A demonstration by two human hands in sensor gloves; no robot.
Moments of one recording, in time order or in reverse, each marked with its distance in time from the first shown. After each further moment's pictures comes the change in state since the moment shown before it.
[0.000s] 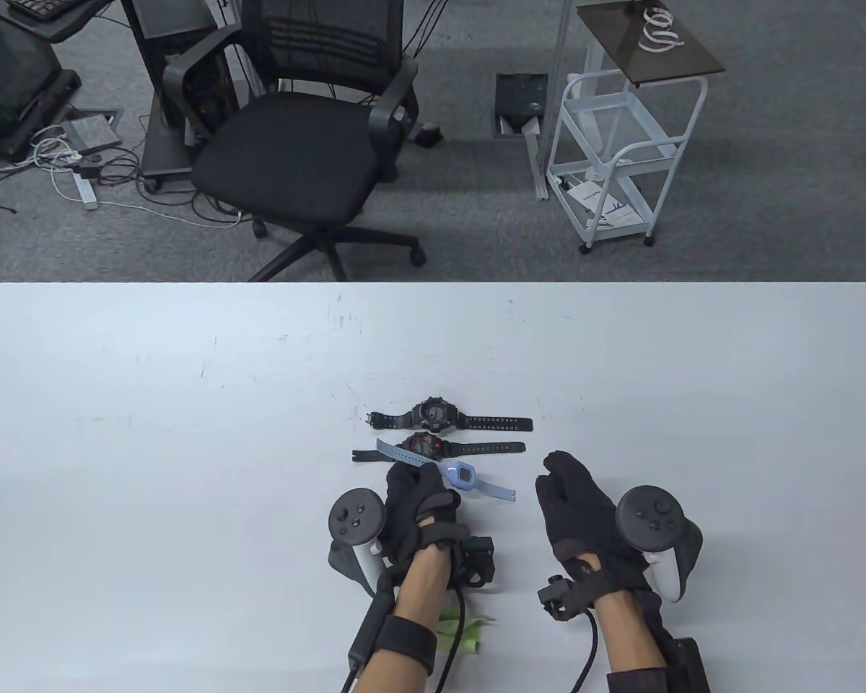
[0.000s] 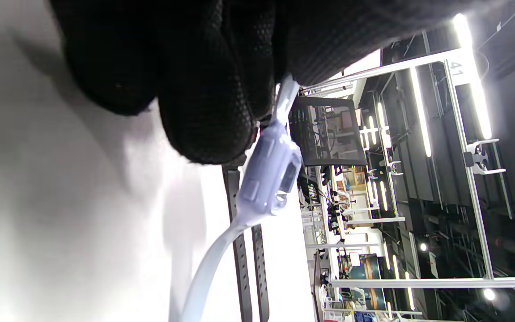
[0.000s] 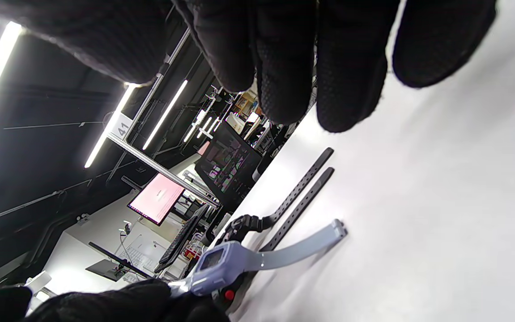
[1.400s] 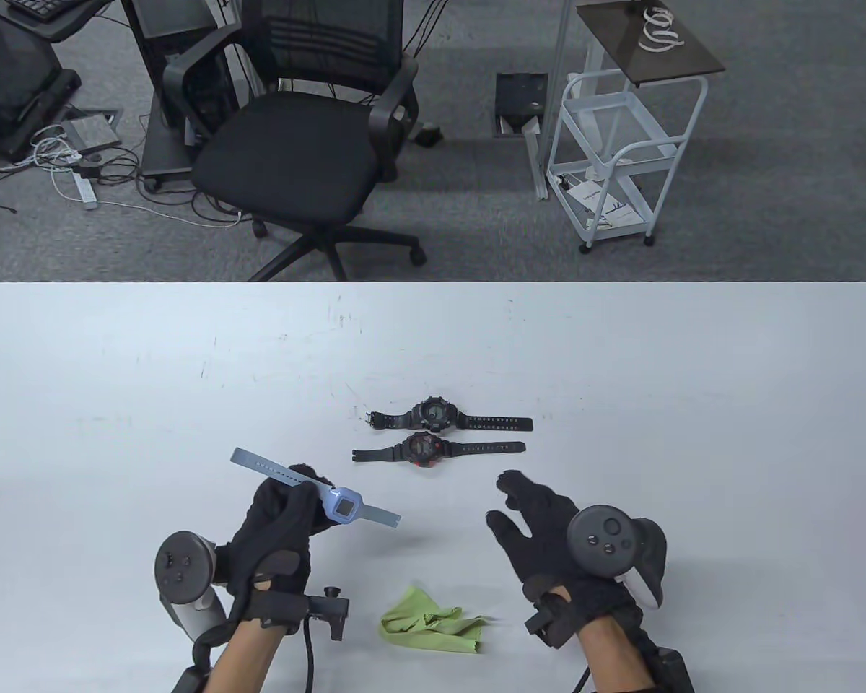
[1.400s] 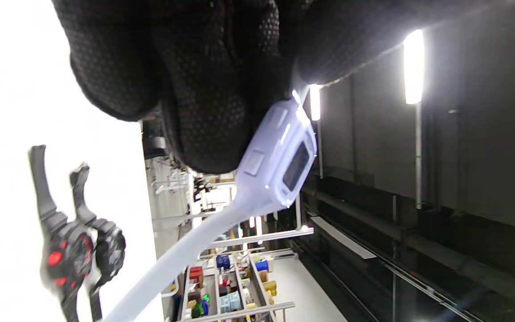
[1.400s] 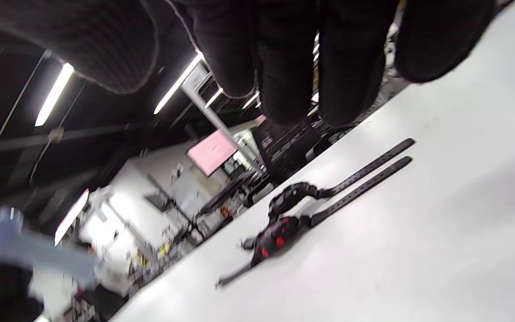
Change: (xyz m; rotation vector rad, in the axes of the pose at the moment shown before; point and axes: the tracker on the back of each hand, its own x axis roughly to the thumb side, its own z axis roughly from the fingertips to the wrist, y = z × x) left_hand 0.039 0.157 0.021 -0.209 -0.441 0.146; right_hand 0.040 0.012 0.019 0.075 -0.222 0.140
